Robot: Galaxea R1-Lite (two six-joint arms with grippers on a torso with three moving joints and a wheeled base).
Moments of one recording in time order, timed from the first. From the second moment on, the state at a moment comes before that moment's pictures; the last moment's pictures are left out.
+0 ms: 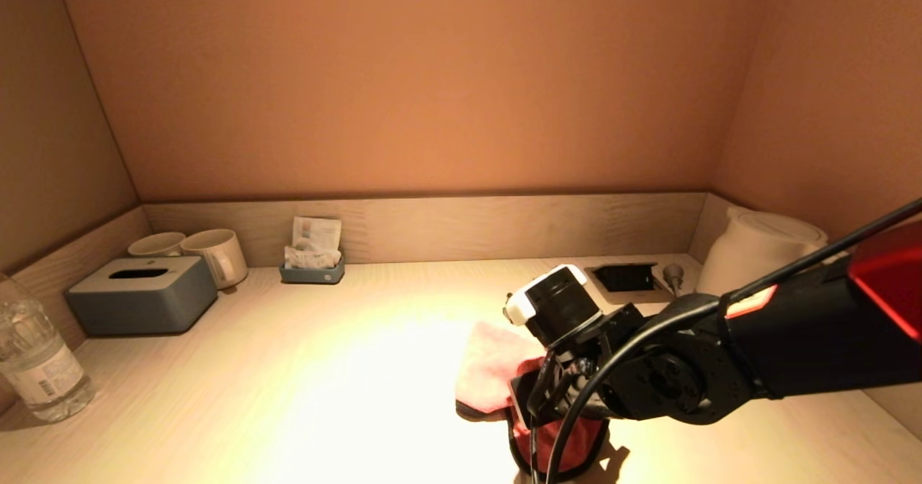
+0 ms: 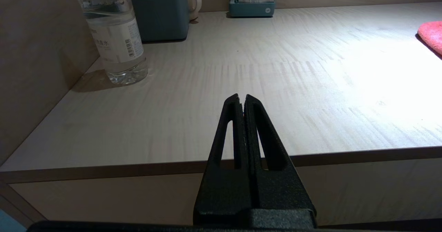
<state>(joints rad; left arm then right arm) 0.00 0.00 0.00 0.00 -0.03 0.01 0.65 1.85 -1.00 0.11 -0.24 0.23</state>
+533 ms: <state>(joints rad) 0.00 0.00 0.00 0.00 -0.03 0.01 0.90 2.00 -1.16 0.02 -0.25 0.24</state>
